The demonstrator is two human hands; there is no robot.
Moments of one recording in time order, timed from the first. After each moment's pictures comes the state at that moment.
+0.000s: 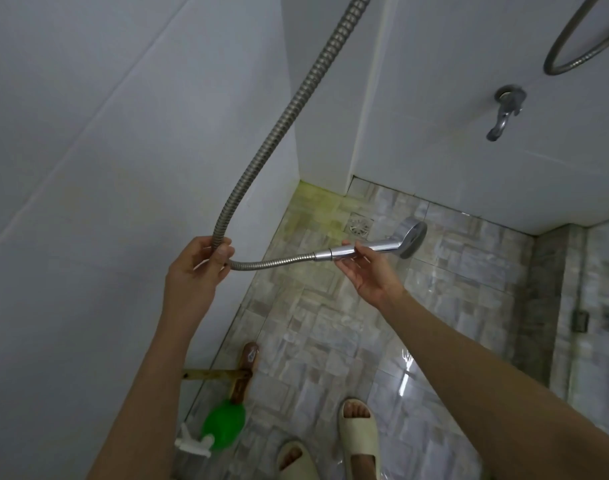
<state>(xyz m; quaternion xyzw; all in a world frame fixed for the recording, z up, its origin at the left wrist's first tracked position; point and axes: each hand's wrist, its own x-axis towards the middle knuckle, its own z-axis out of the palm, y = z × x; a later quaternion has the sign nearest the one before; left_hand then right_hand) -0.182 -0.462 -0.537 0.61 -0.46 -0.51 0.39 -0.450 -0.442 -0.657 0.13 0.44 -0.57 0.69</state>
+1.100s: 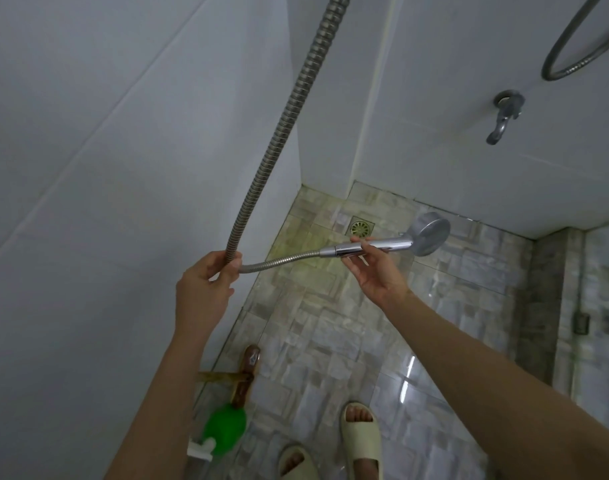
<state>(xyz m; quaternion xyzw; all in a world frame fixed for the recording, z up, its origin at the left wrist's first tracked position) -0.174 -0.449 -0.555 0.67 -0.47 -0.47 0.33 -0.447 -0.440 -0.655 0.11 0.44 -0.61 0.65</state>
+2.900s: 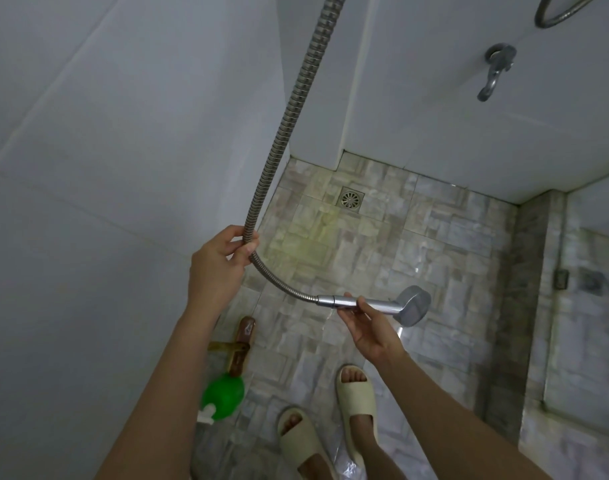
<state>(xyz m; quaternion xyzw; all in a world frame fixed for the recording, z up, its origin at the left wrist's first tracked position) -0.179 -0.418 -0.562 0.64 -0.55 -0.47 0.24 -0.394 -0.283 -0.689 0.28 0.45 -0.56 0.63</state>
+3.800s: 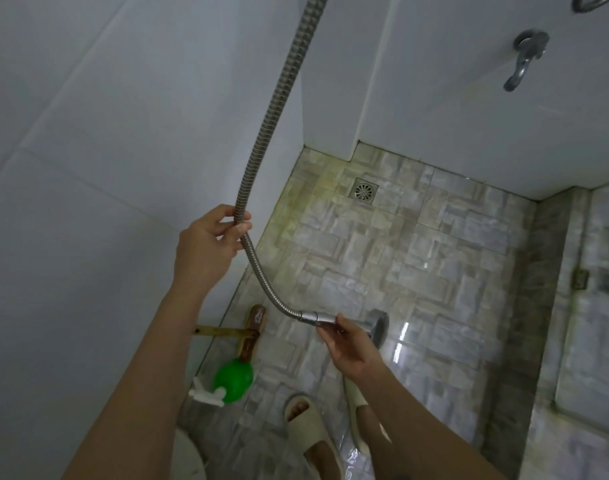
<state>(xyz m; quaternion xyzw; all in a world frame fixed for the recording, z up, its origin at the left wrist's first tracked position) -0.153 -0.436 -0.550 0.65 -0.55 -0.46 0.26 -0.334 -0.262 -0.682 0.38 0.41 -0.50 0.65</state>
